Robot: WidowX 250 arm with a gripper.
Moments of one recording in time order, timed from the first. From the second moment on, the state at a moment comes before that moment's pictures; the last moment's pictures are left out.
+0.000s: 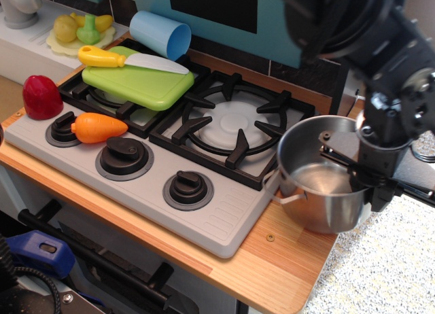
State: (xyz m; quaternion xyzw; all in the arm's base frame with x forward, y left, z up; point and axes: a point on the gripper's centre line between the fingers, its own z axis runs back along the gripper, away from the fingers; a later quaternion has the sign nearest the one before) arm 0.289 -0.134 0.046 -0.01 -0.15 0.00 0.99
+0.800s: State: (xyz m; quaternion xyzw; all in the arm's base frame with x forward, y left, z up) arm 0.276 -0.077 0.119 0.11 -0.14 -0.05 0.98
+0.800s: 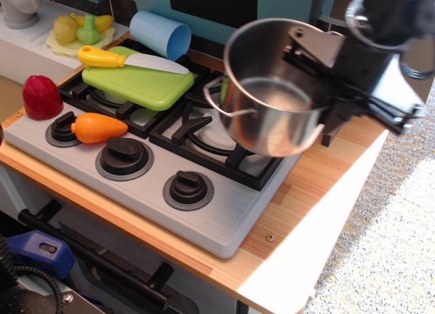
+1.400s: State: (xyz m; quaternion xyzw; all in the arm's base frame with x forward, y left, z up) arm 0.301 -0.041 0.108 0.07 -0.19 -0.11 0.97
